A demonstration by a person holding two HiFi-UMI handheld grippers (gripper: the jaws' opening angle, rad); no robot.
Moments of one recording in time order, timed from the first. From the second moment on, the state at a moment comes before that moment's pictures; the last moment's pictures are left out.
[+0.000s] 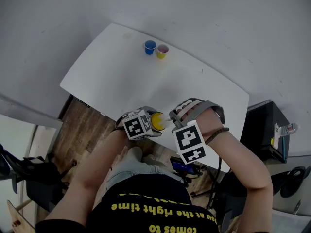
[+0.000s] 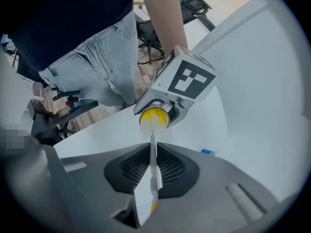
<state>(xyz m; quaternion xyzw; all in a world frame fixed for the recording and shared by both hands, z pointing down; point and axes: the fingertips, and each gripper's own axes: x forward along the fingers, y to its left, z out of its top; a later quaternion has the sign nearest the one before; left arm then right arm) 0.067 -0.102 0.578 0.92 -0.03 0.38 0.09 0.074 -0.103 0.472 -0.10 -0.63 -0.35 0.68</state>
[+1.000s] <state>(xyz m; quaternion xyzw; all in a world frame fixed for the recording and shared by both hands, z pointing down) 0.071 -0.096 0.566 0.93 -0.02 0.37 0.08 0.074 -0.094 0.476 -0.11 -0.65 -0.33 0.68</state>
